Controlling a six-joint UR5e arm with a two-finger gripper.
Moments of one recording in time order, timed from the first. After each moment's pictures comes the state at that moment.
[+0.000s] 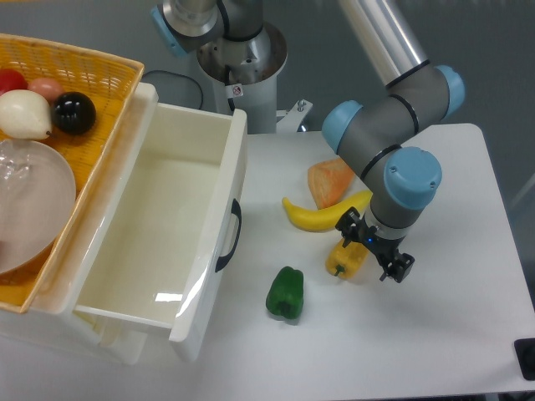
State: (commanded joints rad) arm 2.67 -2.10 -1.55 -1.06 1.49 1.38
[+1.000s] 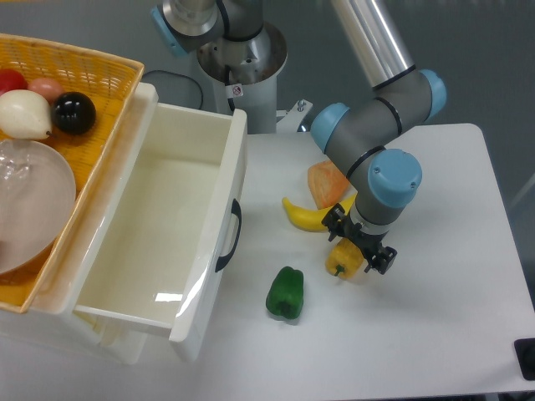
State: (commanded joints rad) arm 2.65 -2.08 -1.64 -1.04 1.49 1.36
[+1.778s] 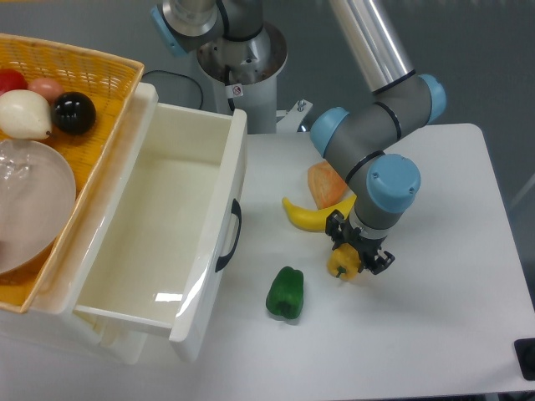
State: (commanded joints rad) arm 2.65 -2.09 -1.61 -1.05 1.50 1.36
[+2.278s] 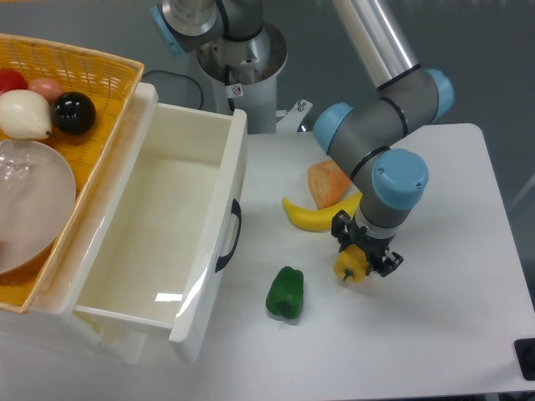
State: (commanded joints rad) arm 2.62 -2.03 -1.43 -1.29 1.50 1.44
